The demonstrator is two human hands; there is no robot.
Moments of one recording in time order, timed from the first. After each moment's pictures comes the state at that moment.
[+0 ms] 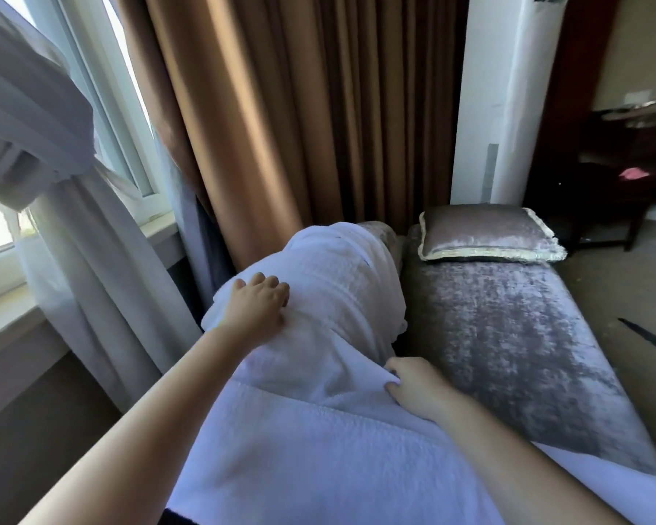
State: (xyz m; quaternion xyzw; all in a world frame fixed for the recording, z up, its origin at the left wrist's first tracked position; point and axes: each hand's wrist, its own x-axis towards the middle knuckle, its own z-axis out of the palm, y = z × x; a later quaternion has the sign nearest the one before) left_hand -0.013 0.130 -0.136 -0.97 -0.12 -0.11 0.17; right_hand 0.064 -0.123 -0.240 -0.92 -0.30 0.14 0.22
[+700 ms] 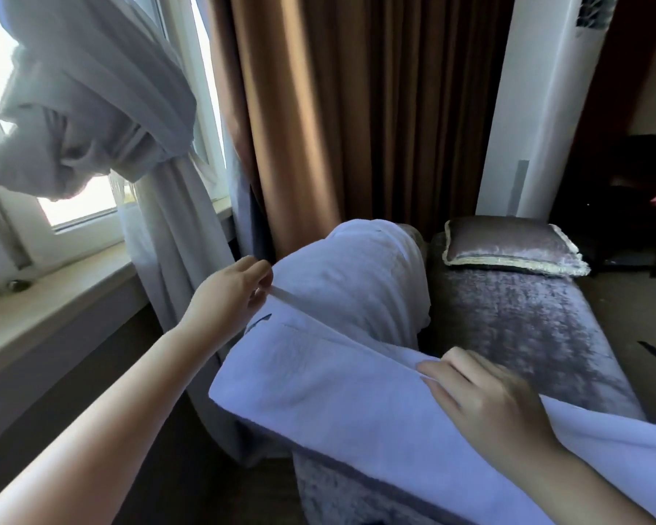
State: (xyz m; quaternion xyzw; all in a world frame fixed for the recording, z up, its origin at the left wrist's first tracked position) left_hand -0.177 0.157 -0.100 -0.94 -0.03 -0.33 0.02; right_hand -0.092 -0.181 -0.169 -0.74 -0.47 -0.44 0.17
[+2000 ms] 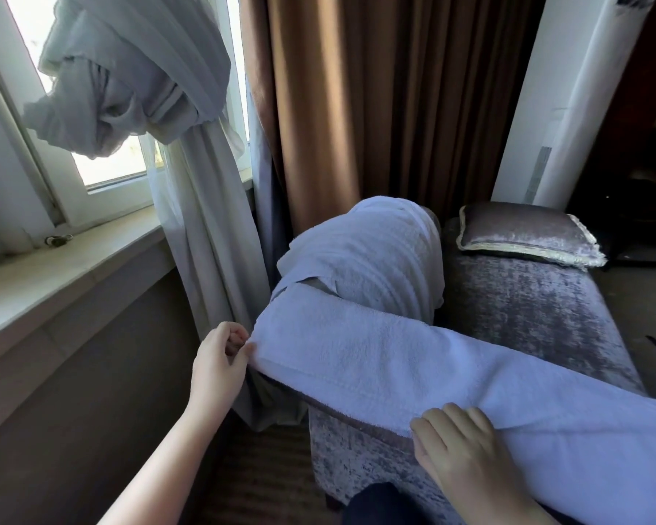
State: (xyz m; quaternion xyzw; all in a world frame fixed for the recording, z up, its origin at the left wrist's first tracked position) left_hand -0.261 0.149 -0.228 -0.81 -0.31 -0.36 -0.33; right_hand -0.151 -0.159 -0.257 -0.75 -0.50 -0.43 0.09
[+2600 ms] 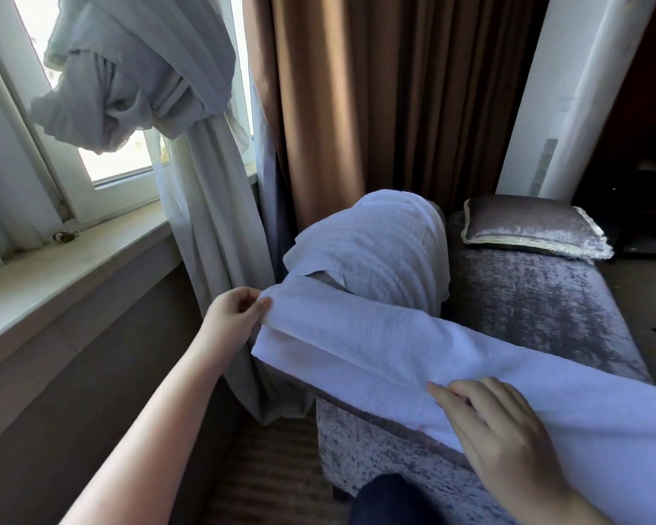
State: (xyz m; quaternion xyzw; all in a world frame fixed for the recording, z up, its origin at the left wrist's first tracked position) left_hand -0.243 0.162 -0.169 -0.79 -0.28 -0.29 -0.46; right_hand -0.156 -0.173 -0.222 -0.74 -0.50 -0.41 0.17
